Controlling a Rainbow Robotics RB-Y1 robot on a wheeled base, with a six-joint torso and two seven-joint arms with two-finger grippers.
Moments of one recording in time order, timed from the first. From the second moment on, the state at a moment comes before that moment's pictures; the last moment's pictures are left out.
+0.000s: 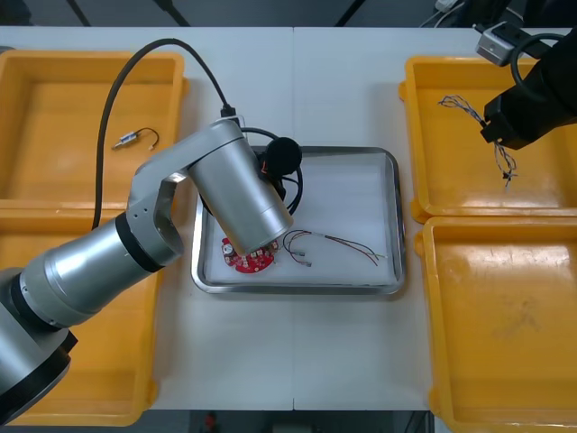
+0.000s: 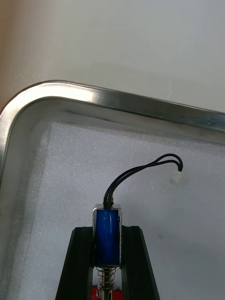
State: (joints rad) right arm -0.77 -0.72 -0.04 -1.73 -0.88 1.89 1.75; left arm -0.77 0.41 -0.77 -1.73 0.12 1.56 -0.33
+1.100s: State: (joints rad) right arm -0.75 -0.72 -0.04 -1.74 -0.88 1.89 1.75; left arm -0.77 0.44 -0.74 -1.90 0.09 1.65 -0.33
